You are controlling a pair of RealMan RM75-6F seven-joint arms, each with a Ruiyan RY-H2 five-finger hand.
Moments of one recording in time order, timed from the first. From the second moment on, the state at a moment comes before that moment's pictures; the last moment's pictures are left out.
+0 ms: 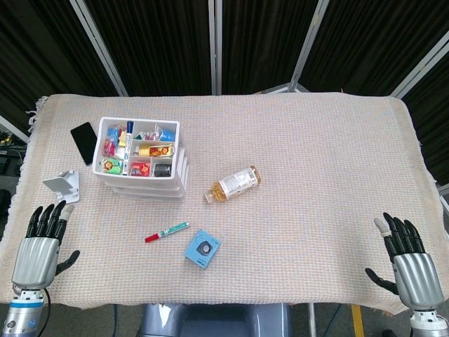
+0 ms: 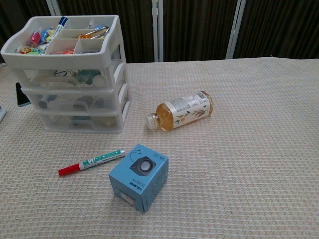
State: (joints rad) left arm -0.08 -1.32 0.04 -1.70 1.57 1.62 0.40; right arm -0.02 -1.17 0.00 -1.61 -1.70 1.65 -0.05
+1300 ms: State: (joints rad) left arm -0.06 -1.33 0.01 -1.70 1.61 1.60 0.37; right arm -0.02 -1.17 0.00 -1.62 -1.70 1.63 -0.07
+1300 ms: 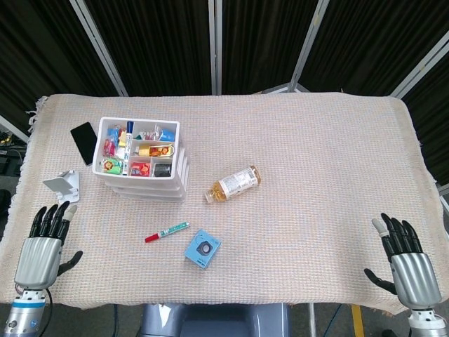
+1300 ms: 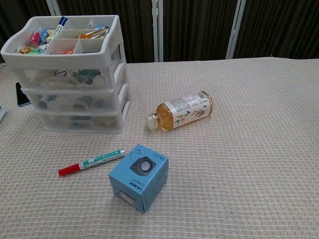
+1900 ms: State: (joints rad) left arm -0.16 -1.32 0.01 -1.80 1.52 1.35 -0.23; right arm -0.02 -1.17 -0.01 -1.62 -1.70 1.64 -0.07
